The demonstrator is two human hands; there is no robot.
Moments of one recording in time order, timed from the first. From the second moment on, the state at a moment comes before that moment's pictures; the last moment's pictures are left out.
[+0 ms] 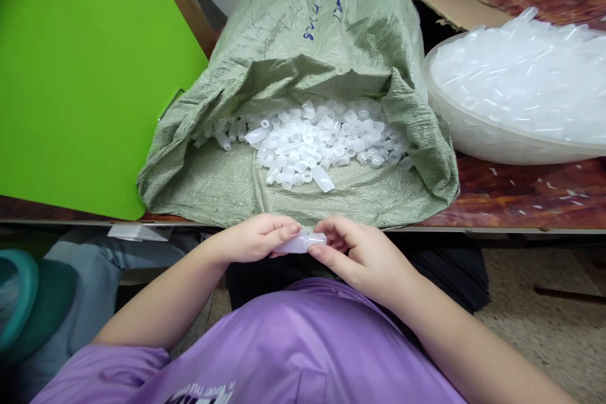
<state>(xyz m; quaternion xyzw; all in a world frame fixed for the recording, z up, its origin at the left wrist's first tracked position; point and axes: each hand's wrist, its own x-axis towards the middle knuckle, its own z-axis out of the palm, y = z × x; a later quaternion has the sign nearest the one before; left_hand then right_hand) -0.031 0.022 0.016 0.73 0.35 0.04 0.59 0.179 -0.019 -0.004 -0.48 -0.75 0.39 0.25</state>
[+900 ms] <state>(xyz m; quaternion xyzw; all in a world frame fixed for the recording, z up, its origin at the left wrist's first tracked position) -0.027 0.006 0.005 0.63 0.46 0.03 0.62 0.178 -0.024 -0.014 -0.41 -0.83 0.29 0.24</state>
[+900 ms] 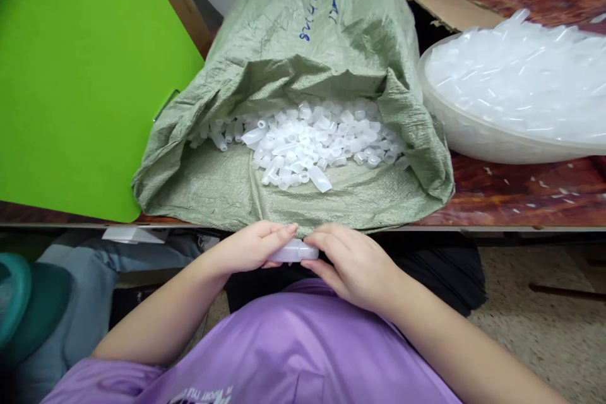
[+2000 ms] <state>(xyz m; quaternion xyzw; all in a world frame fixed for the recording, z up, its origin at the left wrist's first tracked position) -0.030 -0.004 -0.051 0.74 0.52 -0.14 0.40 0.146 0.082 -0.024 -0.55 -0.83 0.03 0.10</state>
